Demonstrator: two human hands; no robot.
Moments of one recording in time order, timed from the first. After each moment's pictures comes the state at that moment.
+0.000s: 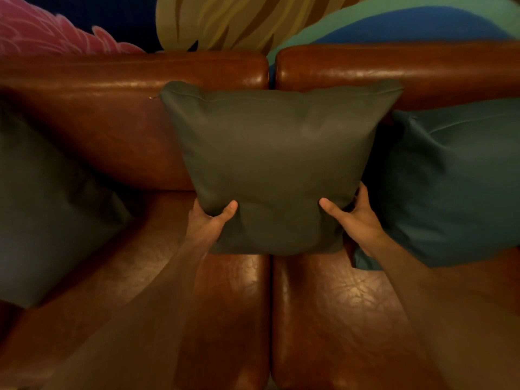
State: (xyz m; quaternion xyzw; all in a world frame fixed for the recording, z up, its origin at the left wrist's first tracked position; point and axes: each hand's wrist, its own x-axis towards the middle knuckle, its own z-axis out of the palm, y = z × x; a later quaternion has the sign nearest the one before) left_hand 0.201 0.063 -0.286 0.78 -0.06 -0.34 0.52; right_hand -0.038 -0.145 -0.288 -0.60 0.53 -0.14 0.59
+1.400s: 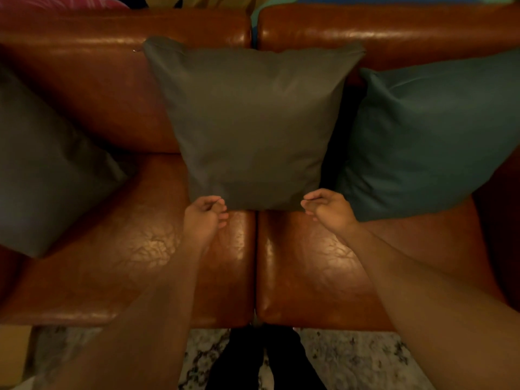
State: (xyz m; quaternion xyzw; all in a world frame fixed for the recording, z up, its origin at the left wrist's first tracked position) left_hand 0.108 0.106 -0.266 0.79 0.03 -0.36 0.50; right_hand -0.088 -0.077 -0.264 -0.58 0.56 -0.02 0.59
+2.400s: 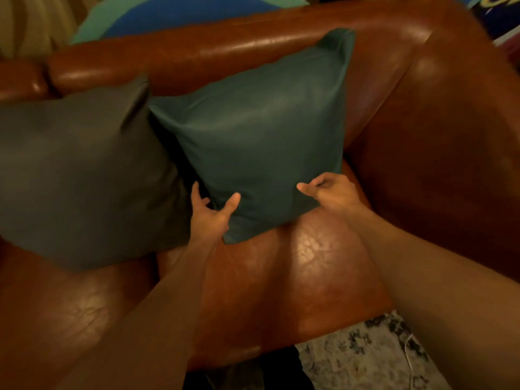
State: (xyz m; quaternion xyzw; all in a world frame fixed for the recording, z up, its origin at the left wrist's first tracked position) left_hand -0.105 -0.131 -0.269 0.76 -0.10 -0.44 0.47; right_hand -0.317 -0.281 -0.253 -0.59 0.66 -0.10 0.45
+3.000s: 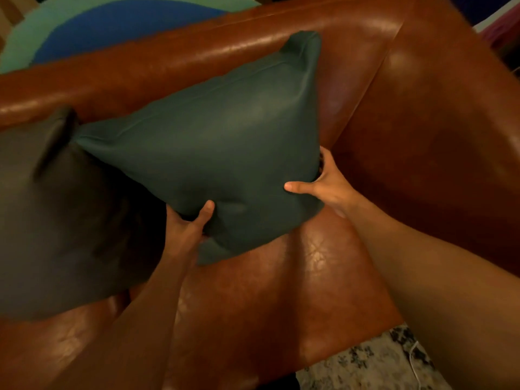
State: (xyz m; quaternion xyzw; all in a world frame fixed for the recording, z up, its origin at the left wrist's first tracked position) left_hand -0.125 -0.196 -0.278 0.71 -0.11 -0.42 0.56; right_hand -0.358 -0.369 -0.274 -0.54 0.55 -0.19 0.61
